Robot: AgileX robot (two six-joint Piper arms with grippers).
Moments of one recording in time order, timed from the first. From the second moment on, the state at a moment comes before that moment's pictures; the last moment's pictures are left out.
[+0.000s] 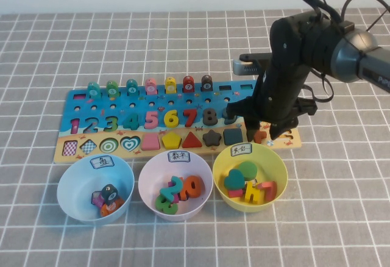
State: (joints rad) right arm 0.49 2.15 -1.80 0.06 1.12 0.36; left arm -0.06 -0.01 0.03 0.00 0.37 0.03
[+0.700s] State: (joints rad) right arm 0.49 2.16 -1.82 0.03 1.08 0.37; left arm -0.06 -0.01 0.03 0.00 0.37 0.03
